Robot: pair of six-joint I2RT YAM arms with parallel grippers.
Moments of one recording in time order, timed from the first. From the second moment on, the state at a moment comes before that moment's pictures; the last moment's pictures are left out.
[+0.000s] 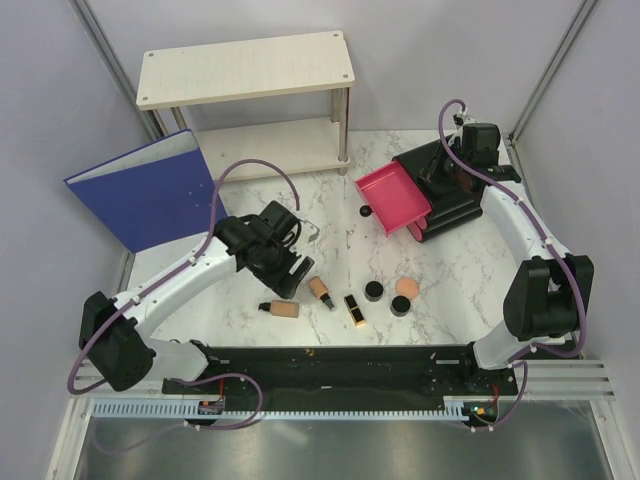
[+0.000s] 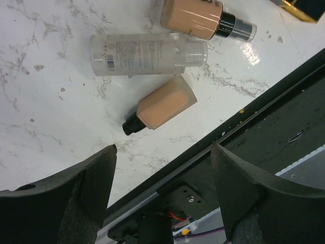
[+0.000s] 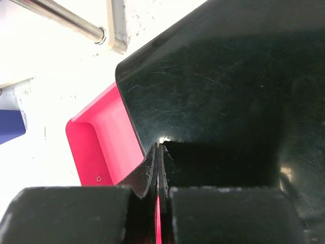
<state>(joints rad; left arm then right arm) -0.70 1.31 1.14 -1.01 0.06 -0.07 0.07 1.60 1.36 -0.40 -0.23 0.39</state>
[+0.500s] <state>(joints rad) -0.72 1.42 1.01 -0.92 0.14 0.22 0.07 1.60 1.35 -0.40 -0.26 0.39</state>
